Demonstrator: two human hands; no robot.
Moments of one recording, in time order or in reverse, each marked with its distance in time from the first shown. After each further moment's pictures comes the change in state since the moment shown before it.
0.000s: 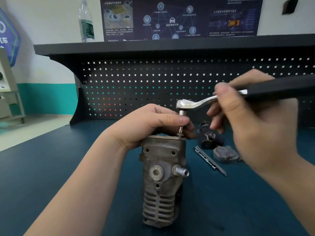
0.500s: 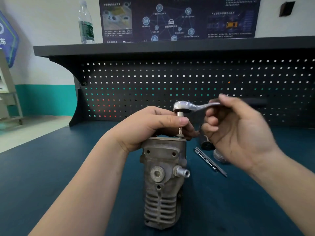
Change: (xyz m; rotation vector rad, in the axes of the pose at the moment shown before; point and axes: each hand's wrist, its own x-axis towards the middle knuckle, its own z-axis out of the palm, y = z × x) left_hand -0.001 -0.001 -0.001 -0.013 0.013 0.034; right_hand 0.001 0.011 0.002 0.915 0.224 0.810
